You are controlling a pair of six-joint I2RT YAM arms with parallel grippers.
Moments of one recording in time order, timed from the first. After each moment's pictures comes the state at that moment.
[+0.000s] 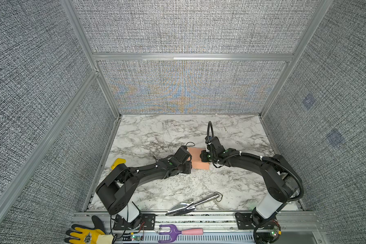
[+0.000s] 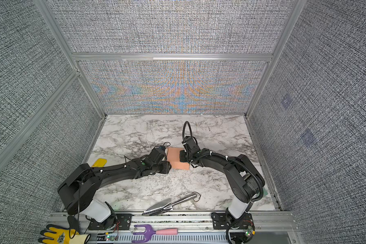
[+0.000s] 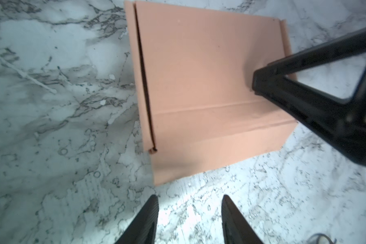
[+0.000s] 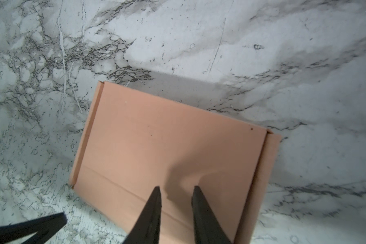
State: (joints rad) left arm -0.83 1.55 0.80 -0.17 0.01 -0.58; right arm 0.63 1.70 0.97 -0.18 -0.02 0.52
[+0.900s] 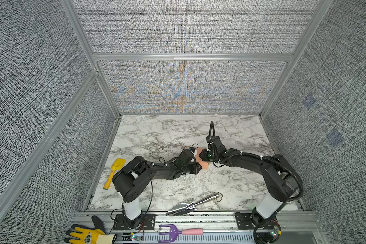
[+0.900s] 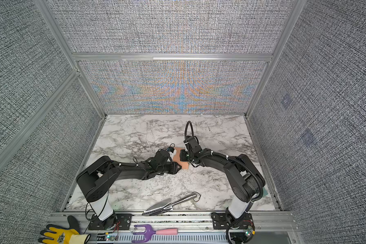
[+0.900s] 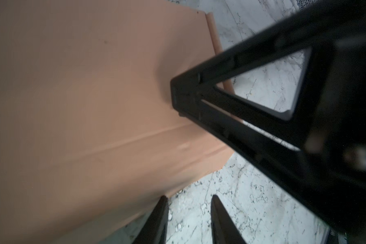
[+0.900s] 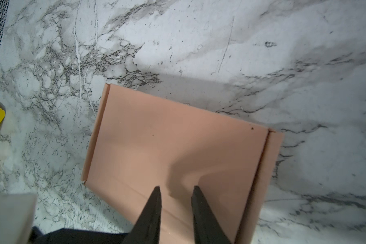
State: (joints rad) left arm -0.86 1.80 0.82 0.24 0.21 -0.62; right arm 0.60 1.70 0.95 -0.13 -0.10 0.55
